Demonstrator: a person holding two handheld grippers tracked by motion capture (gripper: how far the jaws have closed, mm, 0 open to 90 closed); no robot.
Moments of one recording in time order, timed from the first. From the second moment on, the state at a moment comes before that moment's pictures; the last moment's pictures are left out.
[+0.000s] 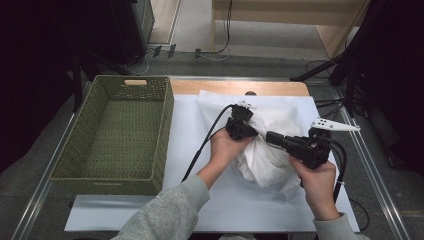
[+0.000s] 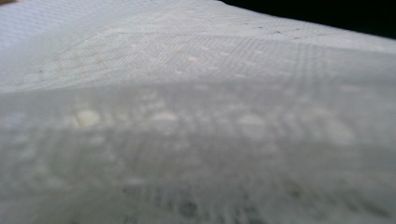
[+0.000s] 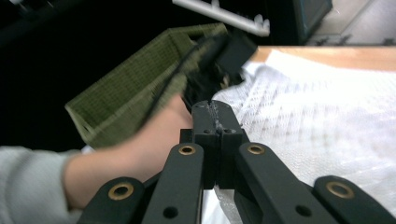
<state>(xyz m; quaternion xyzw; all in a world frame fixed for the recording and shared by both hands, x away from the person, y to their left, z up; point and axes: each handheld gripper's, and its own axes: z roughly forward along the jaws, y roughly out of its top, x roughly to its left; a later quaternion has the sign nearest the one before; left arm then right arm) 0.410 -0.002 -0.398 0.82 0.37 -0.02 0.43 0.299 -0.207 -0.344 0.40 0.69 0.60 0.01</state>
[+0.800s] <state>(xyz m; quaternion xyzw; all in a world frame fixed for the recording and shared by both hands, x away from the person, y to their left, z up) 0.337 0.067 -0.360 0.85 0.26 -0.06 0.46 0.314 -0.201 -0.378 0.43 0.73 0.53 0.02</state>
